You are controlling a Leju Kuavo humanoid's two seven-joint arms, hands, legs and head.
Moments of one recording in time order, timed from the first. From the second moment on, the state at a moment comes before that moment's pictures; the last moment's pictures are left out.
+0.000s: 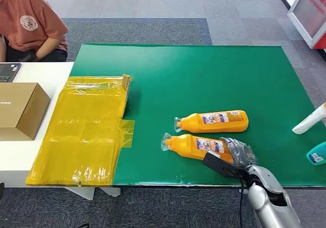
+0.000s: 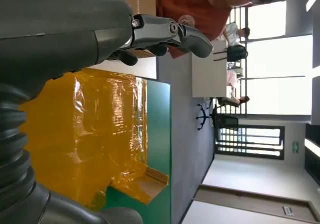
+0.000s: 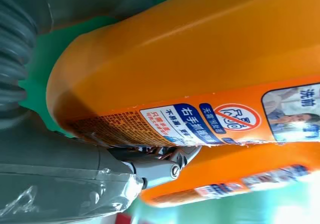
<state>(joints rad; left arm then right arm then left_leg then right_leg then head) 0.28 -0.27 0.56 -2.03 0.23 -0.49 -0.20 0.03 -0.19 0.04 -1.45 1.03 0.17 0.00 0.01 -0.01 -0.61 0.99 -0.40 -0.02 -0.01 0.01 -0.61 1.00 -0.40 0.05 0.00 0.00</state>
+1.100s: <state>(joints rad) -0.01 -0.11 0.17 -1.77 0.31 -0.30 -0.19 -0.28 -0.03 0.22 -1.35 0.44 0.17 -0.22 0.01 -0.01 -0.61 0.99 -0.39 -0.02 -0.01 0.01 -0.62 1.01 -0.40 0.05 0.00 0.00</state>
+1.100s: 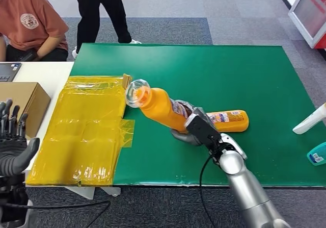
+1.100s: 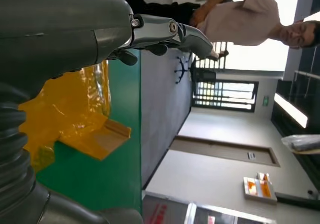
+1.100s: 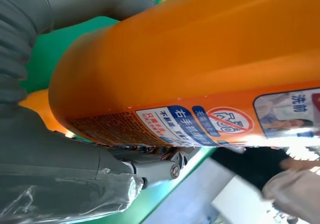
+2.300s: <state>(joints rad) -0.33 -0.10 -0.37 -1.50 0.12 -0.18 -0.17 -0.58 0.18 0.43 -1.00 0.42 0.13 -0.25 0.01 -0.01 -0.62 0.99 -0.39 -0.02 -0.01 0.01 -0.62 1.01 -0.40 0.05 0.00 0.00</state>
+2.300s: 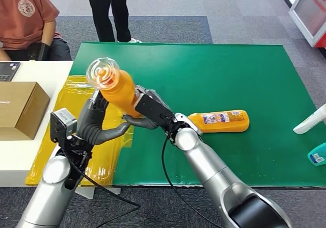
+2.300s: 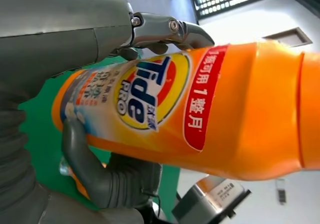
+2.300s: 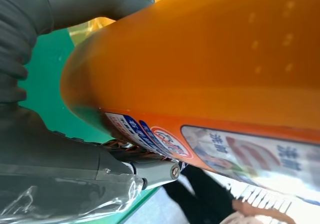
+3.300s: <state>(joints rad) -0.33 -0.11 -0.37 -1.55 -0.12 -0.09 -0.17 -0.56 0.18 0.52 -1.02 0.41 0.14 -0.25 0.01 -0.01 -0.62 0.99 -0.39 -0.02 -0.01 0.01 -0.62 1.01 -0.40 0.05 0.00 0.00</state>
